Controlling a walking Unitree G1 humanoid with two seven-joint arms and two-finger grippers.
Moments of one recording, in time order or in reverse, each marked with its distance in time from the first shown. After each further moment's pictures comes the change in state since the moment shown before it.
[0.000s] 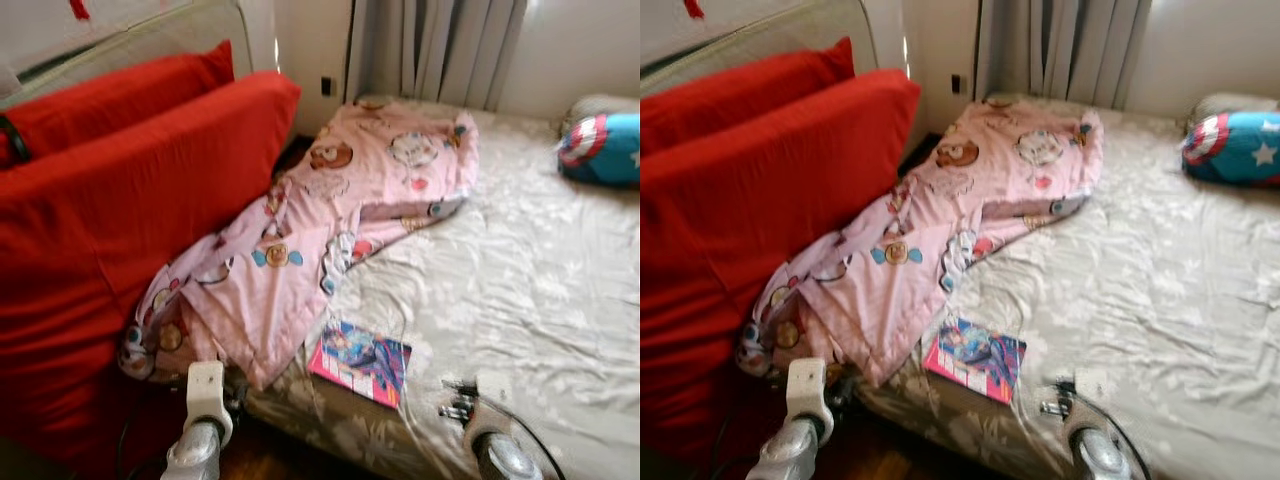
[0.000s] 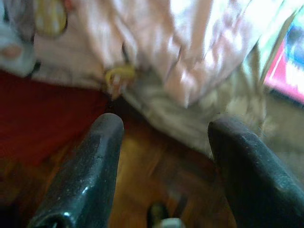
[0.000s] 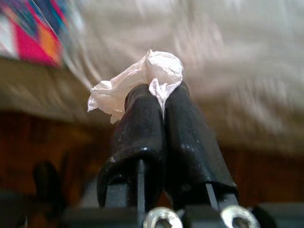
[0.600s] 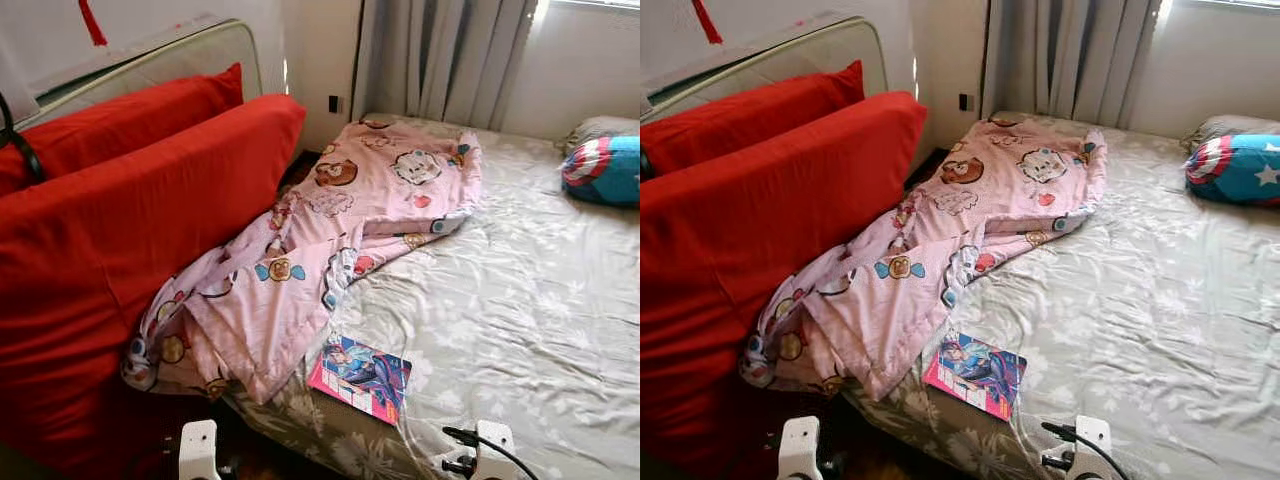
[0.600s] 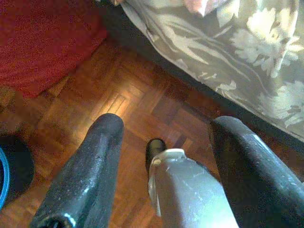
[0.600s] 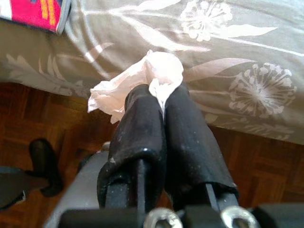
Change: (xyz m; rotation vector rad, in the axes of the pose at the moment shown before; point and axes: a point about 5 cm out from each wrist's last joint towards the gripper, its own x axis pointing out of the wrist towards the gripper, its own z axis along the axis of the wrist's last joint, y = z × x) left arm -0.021 0.011 -0.056 -0.029 0.249 0.027; right arm -0.004 0.006 -0.024 -0.064 0.077 0.027
